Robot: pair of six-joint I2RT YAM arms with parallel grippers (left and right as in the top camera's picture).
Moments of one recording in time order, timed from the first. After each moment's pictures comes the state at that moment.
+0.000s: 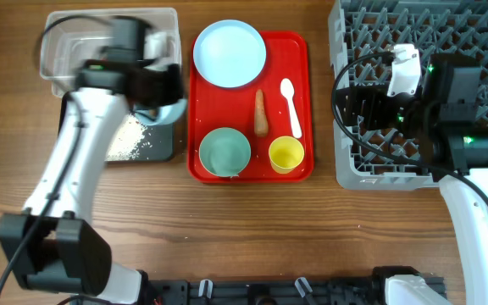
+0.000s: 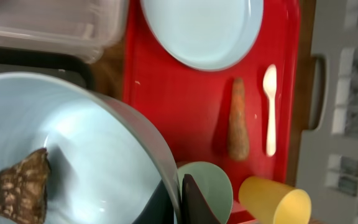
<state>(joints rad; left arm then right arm) -0.07 1.68 1.48 -0.90 0.36 -0.31 0.01 1.24 1.20 -0.73 -0.40 0.05</state>
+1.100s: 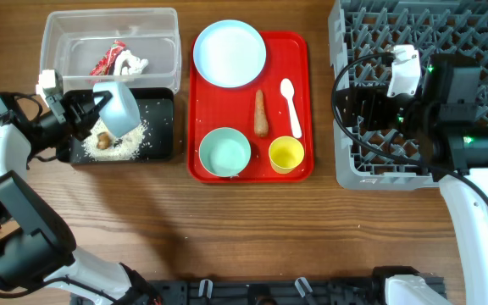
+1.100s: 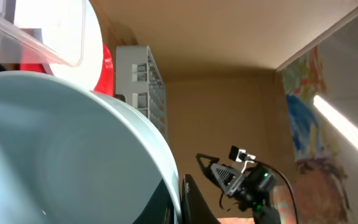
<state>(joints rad) 0.57 1.82 1.19 -0.72 1.54 -0.13 0.01 1.24 1.20 -0.73 -0.40 0.05</state>
